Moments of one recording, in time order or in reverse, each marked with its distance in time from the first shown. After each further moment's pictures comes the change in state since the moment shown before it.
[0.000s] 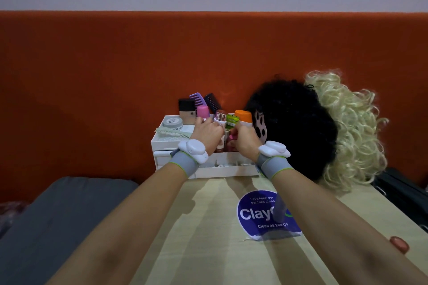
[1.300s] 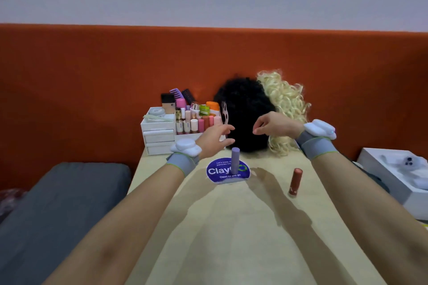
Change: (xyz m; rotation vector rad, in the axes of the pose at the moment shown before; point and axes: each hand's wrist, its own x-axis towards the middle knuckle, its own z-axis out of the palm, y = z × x) left_hand -0.110 0.102 -0.076 -0.857 -0.047 0.108; right_hand -0.157 0.047 -0.172 -0.263 -0.193 -0.001
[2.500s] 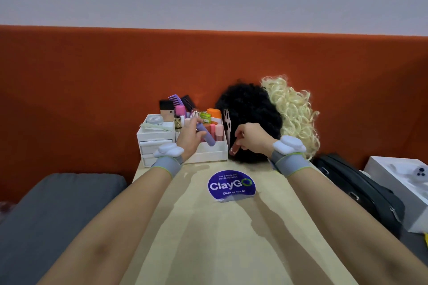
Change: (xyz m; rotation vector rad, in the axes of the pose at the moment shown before) left_hand 0.038 -0.068 -0.024 -0.160 0.336 -0.276; right_hand 0.059 -0.037 0.049 0.139 0.110 -0.024
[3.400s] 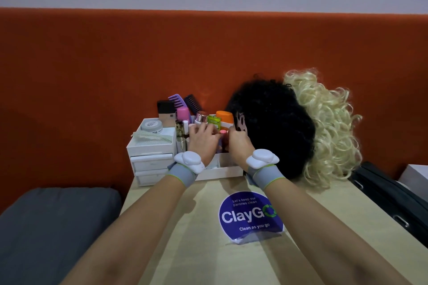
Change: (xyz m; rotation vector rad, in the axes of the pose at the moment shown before) left_hand 0.072 -0.047 0.048 0.754 -0.006 0.349; right_hand 0.104 -0.010 0.081 -0.149 0.124 0.031
